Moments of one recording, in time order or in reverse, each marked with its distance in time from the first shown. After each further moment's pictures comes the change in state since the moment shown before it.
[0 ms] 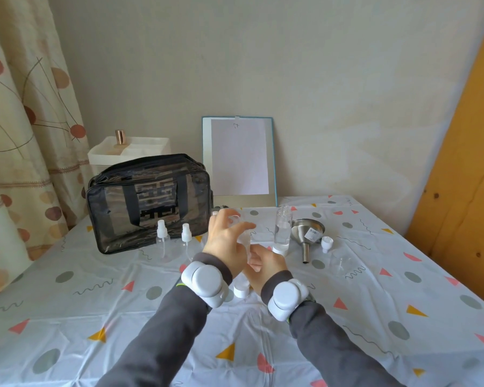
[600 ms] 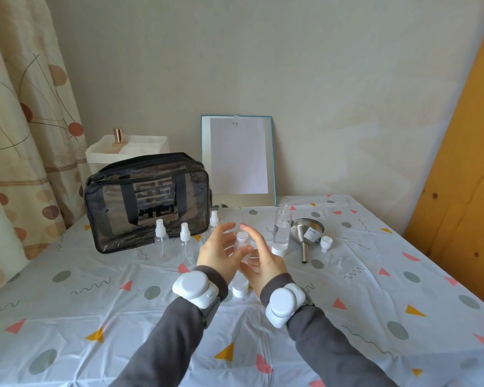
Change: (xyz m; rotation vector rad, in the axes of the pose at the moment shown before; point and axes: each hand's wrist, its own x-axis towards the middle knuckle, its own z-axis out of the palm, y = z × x) left_hand -0.010 -0.017 0.020 -0.570 0.006 -0.400; right_hand -0.008 -0.001 -0.002 0.140 0.014 -0.199
